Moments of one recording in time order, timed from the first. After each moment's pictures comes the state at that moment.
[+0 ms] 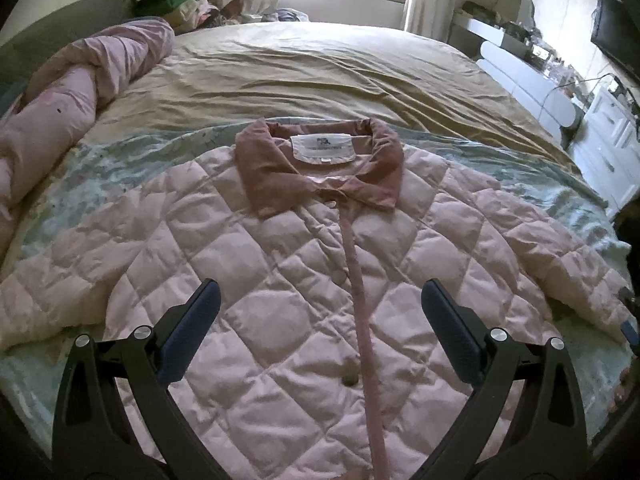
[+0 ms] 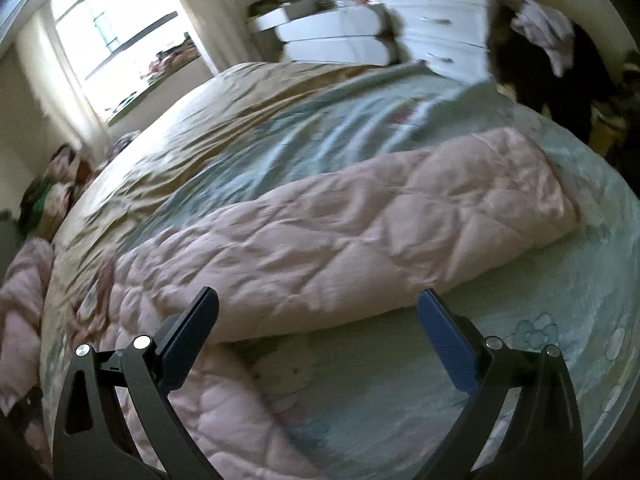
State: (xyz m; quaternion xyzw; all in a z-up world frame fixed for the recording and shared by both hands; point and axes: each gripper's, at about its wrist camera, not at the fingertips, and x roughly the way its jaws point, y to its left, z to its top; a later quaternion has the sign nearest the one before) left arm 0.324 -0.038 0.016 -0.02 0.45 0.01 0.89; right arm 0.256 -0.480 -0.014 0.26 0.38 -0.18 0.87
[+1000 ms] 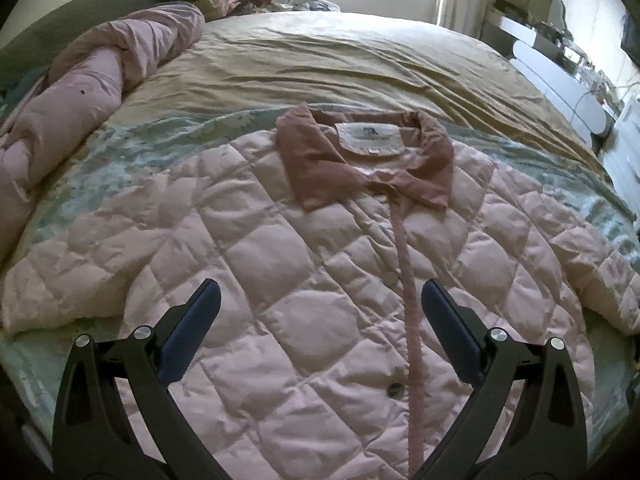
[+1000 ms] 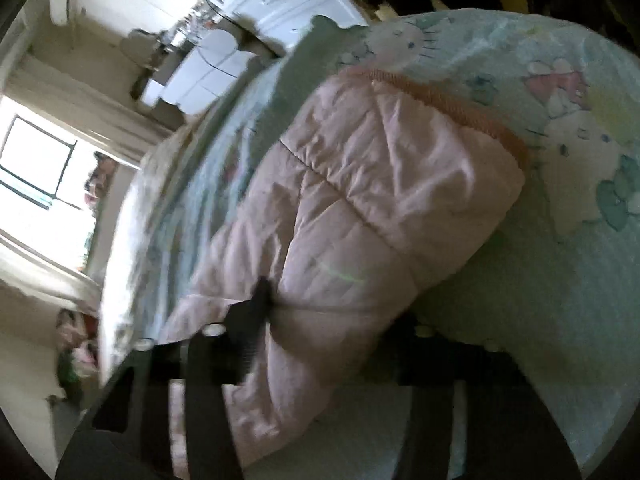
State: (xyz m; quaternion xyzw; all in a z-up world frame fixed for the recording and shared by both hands) left arm 0.334 -0.004 0.002 -0.03 0.46 0.06 0.88; right arm 0.252 -0.655 -0.090 0.50 0.29 -0.26 0.77
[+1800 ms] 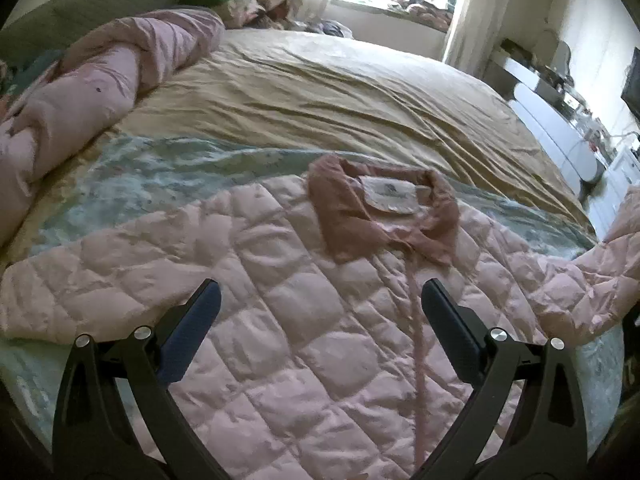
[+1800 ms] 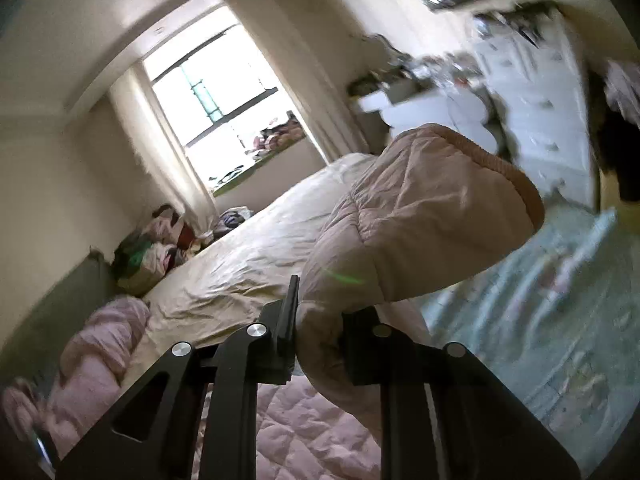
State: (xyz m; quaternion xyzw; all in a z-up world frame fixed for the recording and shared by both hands) left arm 0.338 0.054 0.049 -0.08 0.43 0.06 0.90; right arm 0.349 -0.471 0.131 0.26 0.19 -0.01 0.95
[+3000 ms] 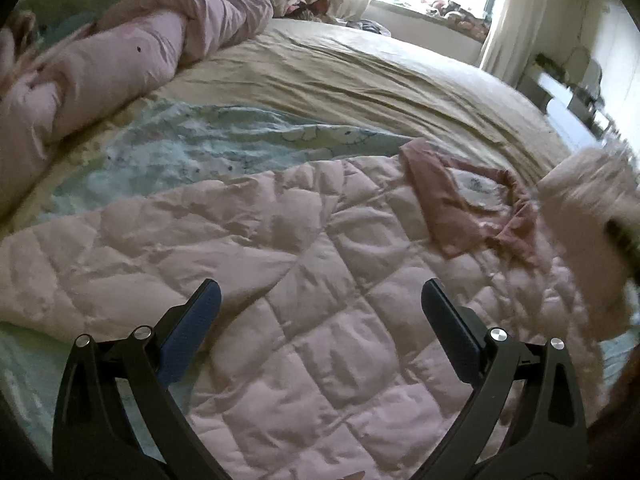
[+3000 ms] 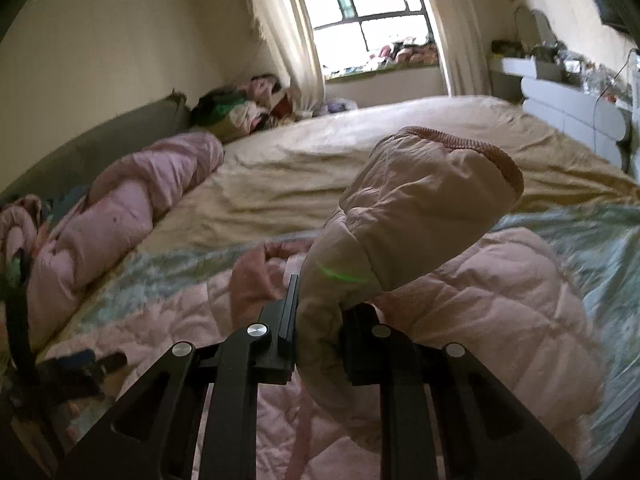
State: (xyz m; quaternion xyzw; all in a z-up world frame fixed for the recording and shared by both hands) left arm 0.335 0.141 -0.017 -0.12 0.43 0.09 0.89; right arm 0.383 -0.175 0.032 0.09 0.31 0.18 0.93
